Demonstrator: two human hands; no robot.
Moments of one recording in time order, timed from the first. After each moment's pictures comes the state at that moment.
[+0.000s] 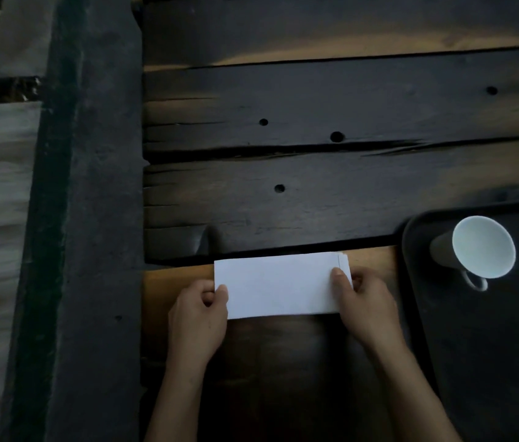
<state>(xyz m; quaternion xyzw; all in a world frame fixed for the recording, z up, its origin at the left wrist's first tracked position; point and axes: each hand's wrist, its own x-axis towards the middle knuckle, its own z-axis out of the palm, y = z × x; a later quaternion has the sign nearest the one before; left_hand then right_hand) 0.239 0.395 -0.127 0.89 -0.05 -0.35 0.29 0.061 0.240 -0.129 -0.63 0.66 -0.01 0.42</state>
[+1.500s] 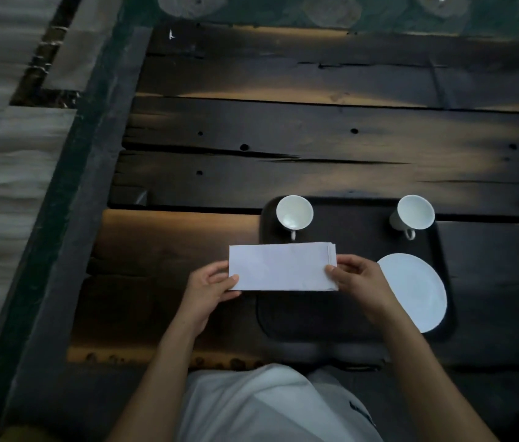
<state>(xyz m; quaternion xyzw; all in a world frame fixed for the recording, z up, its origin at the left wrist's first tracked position) -0.025 0.344 -0.036 0.69 0.00 -0.45 0.56 -0.229 0.118 -0.023 -0.55 0.49 -0.08 0.67</state>
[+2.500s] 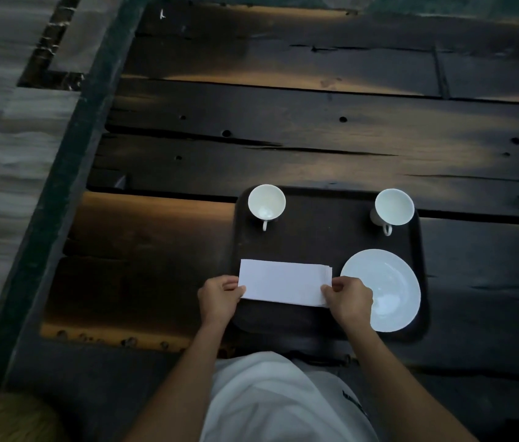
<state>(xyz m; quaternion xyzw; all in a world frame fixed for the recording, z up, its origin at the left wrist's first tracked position) -0.118 0.286 -0.098 0.88 0.01 -0.32 0.36 -0.289 0.098 -0.093 -0.72 0.59 0.05 0.35</state>
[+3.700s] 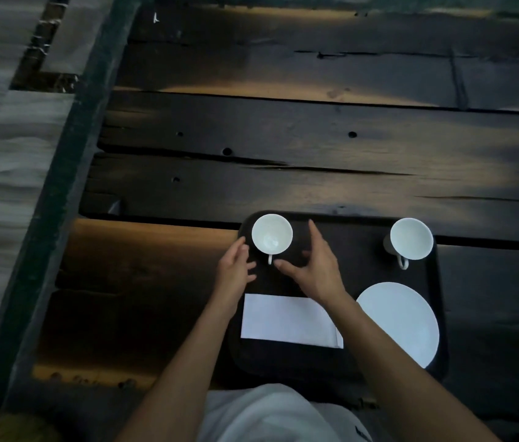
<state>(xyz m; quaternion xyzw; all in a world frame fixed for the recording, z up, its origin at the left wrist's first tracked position) -0.036 0.190 -0.067 0.74 0.06 -0.40 0.53 -0.150 0.057 -0.068 -0.76 0.44 0.01 0.47</state>
